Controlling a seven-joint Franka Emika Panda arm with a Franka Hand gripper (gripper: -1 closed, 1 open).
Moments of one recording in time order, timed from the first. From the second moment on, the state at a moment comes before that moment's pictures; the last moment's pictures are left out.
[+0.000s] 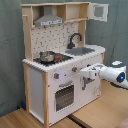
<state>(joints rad) -0.59 -1.48 1.41 -2.76 -0.32 3.33 -0.70</state>
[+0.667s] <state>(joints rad) -0.73 -1.48 1.45 -2.68 -0.32 3.41 -0.72</state>
